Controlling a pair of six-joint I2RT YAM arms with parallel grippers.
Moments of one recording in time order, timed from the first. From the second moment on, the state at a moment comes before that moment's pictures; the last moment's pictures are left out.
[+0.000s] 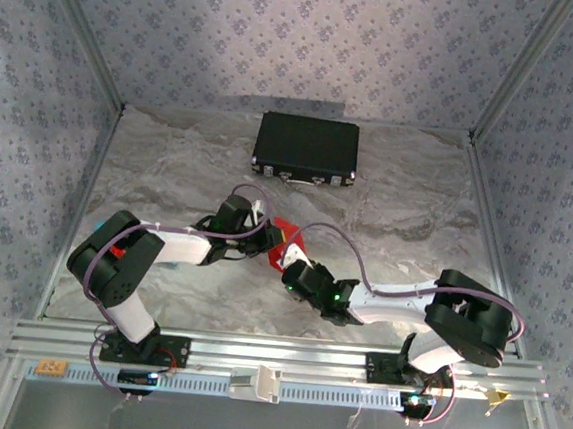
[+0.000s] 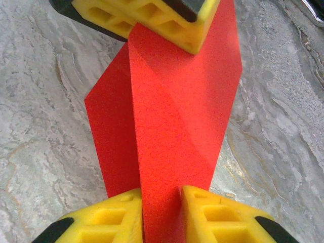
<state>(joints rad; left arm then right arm) -0.65 1.65 0.65 0.38 0.45 -1.06 1.15 1.48 0.58 0.04 0.52 0.13</state>
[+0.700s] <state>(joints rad) -0.65 1.65 0.65 0.38 0.45 -1.06 1.15 1.49 0.58 0.04 0.54 0.09</state>
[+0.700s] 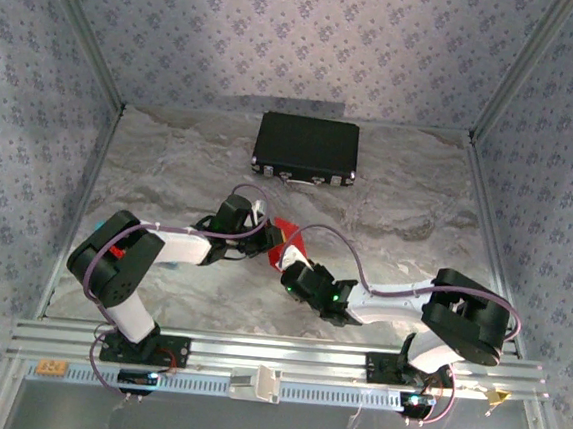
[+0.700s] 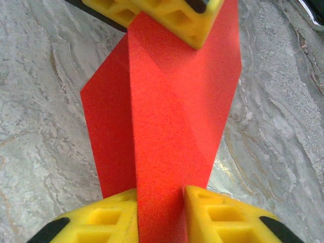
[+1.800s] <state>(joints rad) -0.63 1.53 0.65 0.21 0.36 -1.01 1.09 1.49 0.54 0.11 0.43 0.20</state>
